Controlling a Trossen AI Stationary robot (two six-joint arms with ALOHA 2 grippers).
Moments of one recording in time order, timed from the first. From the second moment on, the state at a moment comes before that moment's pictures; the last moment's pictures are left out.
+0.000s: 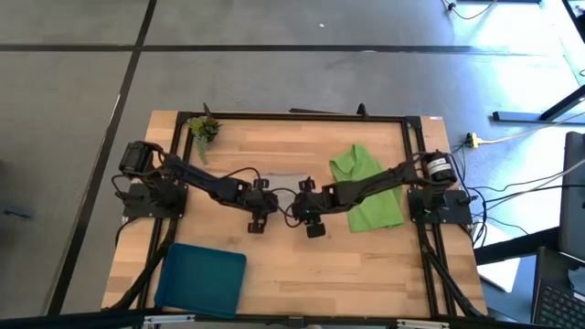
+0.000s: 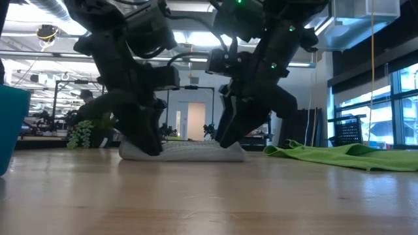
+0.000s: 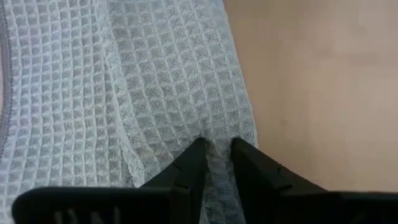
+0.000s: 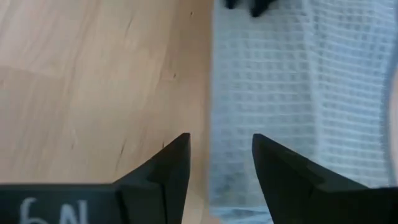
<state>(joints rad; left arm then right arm) -0.12 1.71 0.79 -0.22 -0.13 -0.02 0.13 1.92 1.19 -0.29 0.17 -0.17</state>
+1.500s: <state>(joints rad) -0.16 1.56 0.78 -0.37 -0.23 -0.11 0.01 2.01 1.23 -0.29 -0.26 0.07</state>
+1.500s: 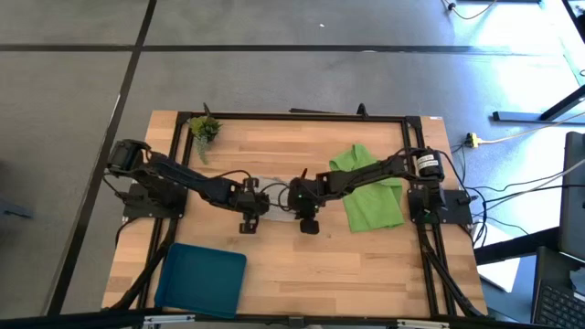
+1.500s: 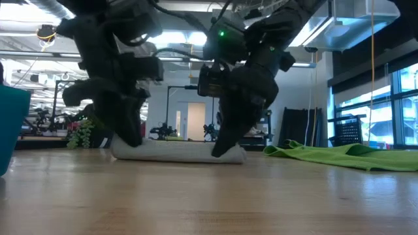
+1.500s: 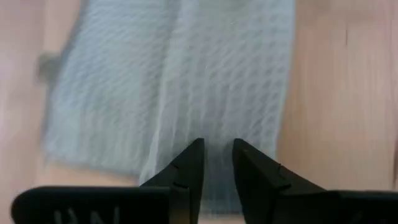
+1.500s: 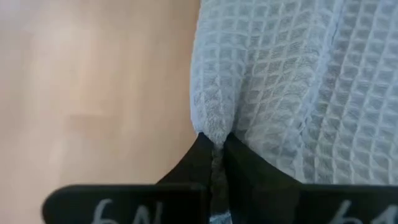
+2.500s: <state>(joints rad) -0.30 1.56 0.79 -0.35 -0.41 -0.15 -0.25 2.01 1.25 -0.28 -0.75 0.29</state>
